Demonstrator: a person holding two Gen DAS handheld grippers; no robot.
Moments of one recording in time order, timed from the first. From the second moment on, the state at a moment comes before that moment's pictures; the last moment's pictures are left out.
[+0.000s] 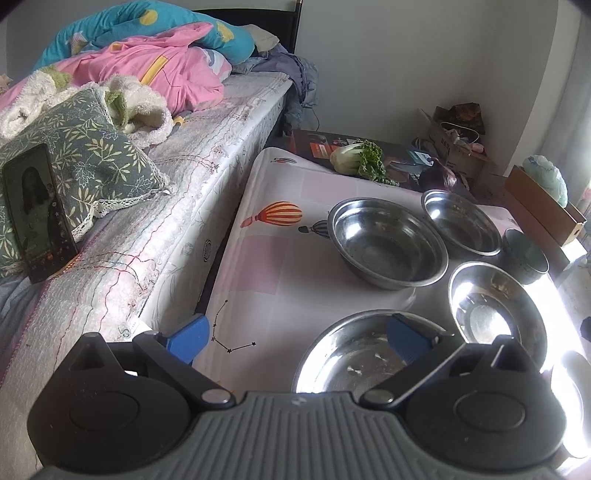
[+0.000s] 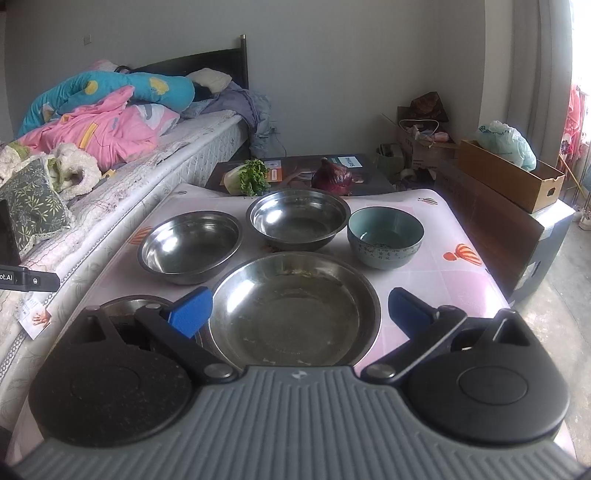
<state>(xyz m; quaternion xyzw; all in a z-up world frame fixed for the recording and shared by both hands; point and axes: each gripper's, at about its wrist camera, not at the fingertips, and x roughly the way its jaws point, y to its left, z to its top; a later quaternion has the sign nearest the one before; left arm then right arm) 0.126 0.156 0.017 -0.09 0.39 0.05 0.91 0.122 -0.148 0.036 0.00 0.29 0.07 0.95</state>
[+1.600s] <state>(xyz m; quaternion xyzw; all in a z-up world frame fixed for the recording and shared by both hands) 0.301 0.173 -0.042 -0.11 0.49 -0.01 0.87 0.367 -0.056 -0.047 0.11 0.48 0.22 0.84</state>
